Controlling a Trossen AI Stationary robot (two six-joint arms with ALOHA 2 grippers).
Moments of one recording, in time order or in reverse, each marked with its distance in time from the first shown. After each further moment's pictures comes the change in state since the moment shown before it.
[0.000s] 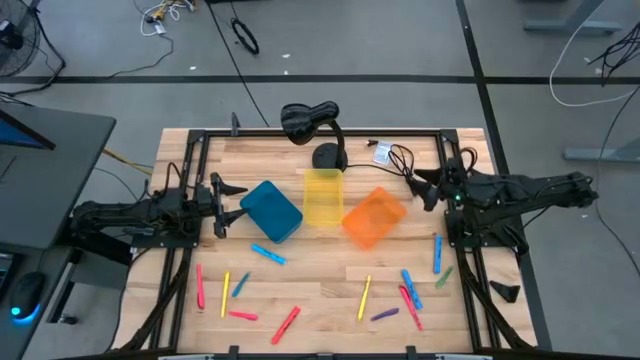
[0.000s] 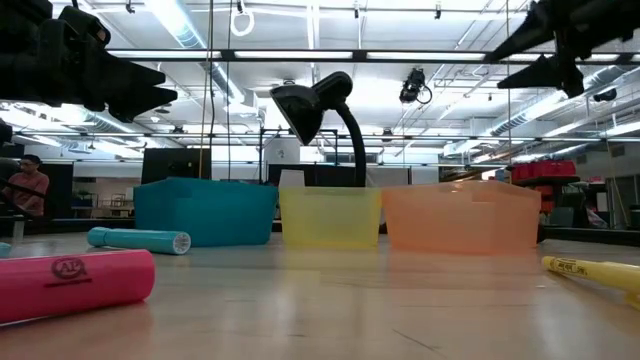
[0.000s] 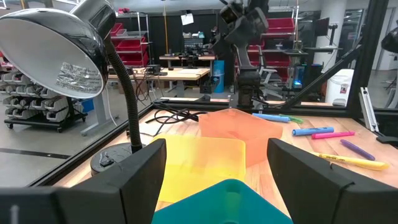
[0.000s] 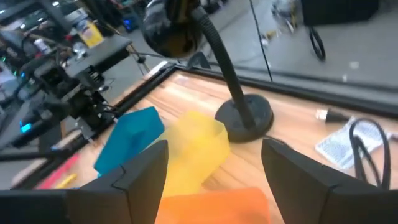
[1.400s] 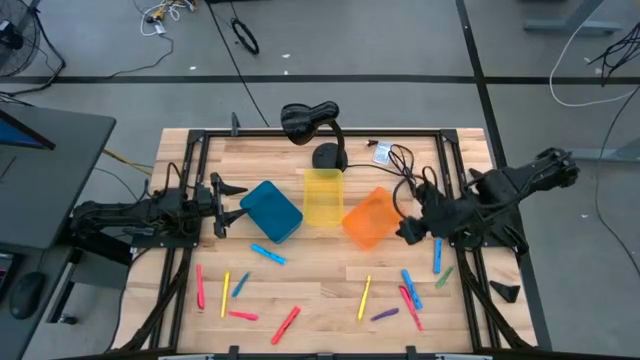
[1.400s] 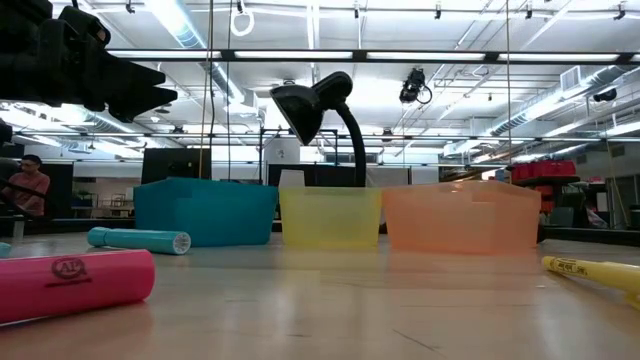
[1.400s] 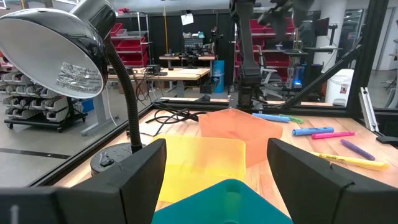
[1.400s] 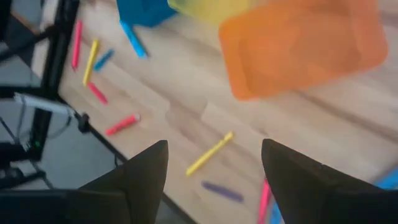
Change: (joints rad) left arm 0.000 0.000 0.000 0.000 0.000 0.000; right arm 0.307 0.743 0.838 -0.737 -0.438 0.780
